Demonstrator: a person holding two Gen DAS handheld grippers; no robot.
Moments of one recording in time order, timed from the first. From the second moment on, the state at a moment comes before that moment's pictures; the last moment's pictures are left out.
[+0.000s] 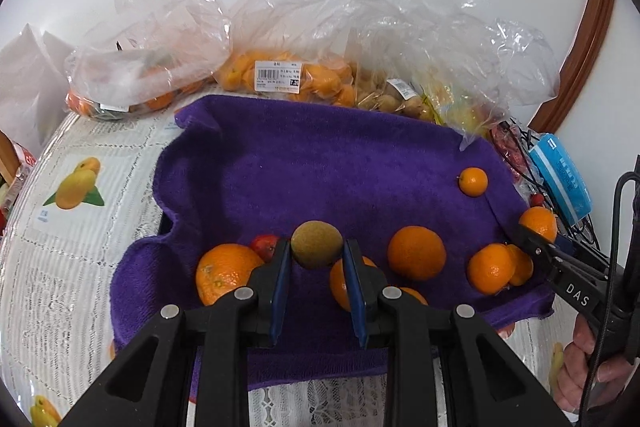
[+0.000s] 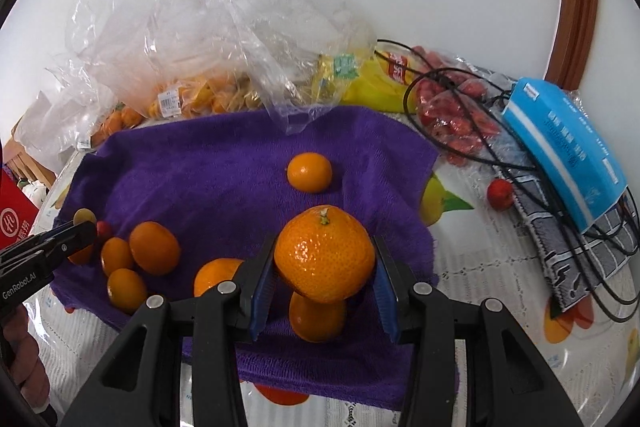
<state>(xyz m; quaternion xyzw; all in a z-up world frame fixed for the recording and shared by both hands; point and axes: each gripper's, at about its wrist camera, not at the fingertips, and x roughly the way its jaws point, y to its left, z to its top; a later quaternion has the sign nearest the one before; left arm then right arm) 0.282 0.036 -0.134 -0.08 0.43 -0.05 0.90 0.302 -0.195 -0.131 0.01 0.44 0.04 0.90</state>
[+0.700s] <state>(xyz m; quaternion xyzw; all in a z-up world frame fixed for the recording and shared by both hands) 0.286 0.035 -0.139 -0.08 0.42 -0.05 0.90 0.299 -0.191 -0.136 0.00 0.43 0.05 0.90</state>
